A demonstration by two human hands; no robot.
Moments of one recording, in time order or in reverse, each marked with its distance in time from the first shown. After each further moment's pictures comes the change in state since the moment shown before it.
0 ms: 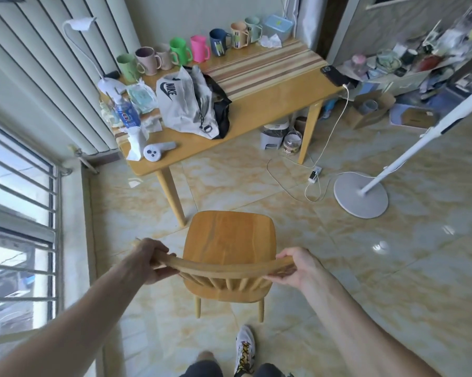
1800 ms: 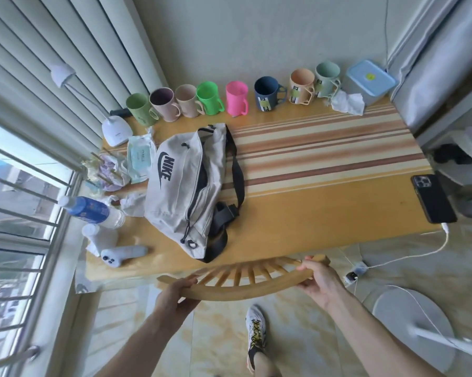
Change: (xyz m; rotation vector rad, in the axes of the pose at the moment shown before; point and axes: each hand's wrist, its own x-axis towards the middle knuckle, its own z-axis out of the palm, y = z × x) left_hand 0.152 0.275 0.330 -0.447 0.051 0.036; right_hand 0.238 -0.521 0.221 -0.346 -0.192 -0.084
